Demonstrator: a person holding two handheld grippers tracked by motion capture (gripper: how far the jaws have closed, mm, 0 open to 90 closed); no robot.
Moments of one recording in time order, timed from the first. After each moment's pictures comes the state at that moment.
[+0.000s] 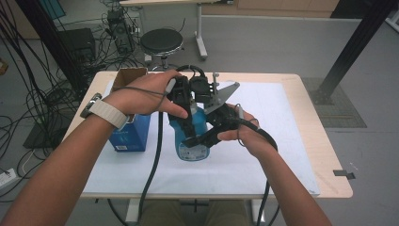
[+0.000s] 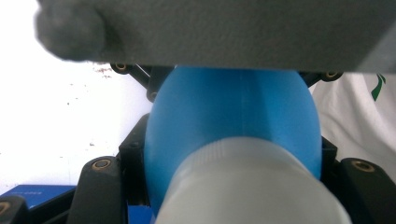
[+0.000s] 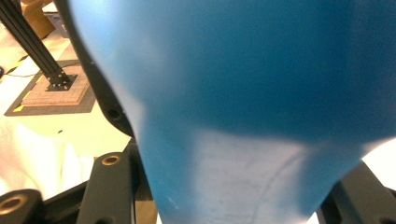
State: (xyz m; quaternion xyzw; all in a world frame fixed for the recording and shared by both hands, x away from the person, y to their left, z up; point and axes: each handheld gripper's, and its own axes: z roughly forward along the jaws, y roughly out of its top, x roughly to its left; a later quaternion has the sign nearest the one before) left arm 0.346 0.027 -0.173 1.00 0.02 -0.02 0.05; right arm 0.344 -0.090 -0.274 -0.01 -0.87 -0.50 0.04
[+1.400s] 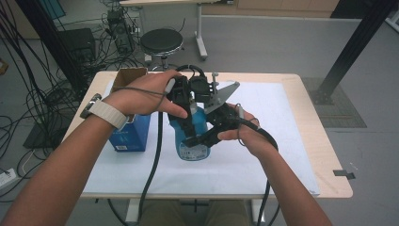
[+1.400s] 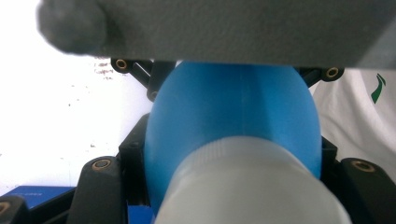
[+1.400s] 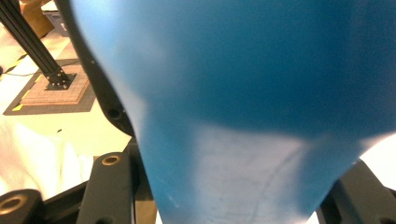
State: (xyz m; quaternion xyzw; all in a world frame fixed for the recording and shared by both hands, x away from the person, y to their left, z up) left arm 0.346 0.028 -0.172 1.00 0.03 -0.02 0.06; right arm 0.344 -0.090 -0.274 -0.01 -0.87 -0.49 0.04
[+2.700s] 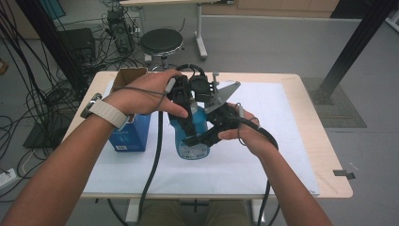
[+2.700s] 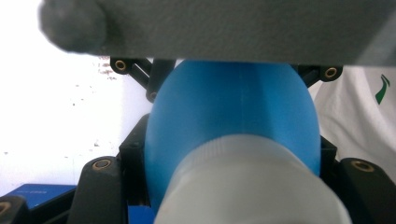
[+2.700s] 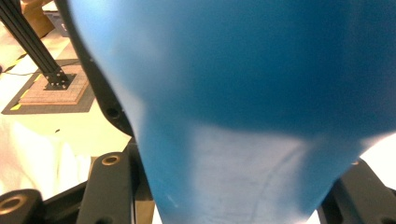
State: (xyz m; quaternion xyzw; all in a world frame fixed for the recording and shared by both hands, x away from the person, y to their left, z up) left arm 0.345 0.027 -0.171 1.00 0.03 -0.01 0.06; right arm 0.346 -0.091 -0.274 0.00 -0.86 -0.50 0.04
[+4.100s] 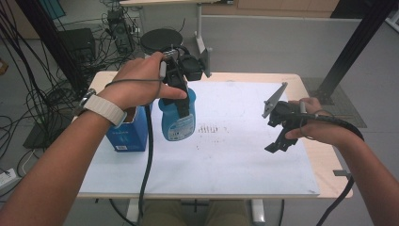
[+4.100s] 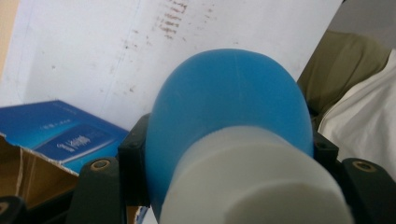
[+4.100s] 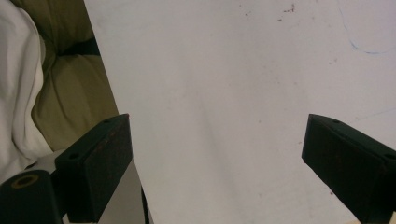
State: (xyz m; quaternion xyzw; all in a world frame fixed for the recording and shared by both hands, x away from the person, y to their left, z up) left arm 0.362 0.045 -0.140 0.97 0.22 0.05 0.03; right arm 0.352 -0.239 -0.266 -0.15 -0.98 -0.15 -0.03
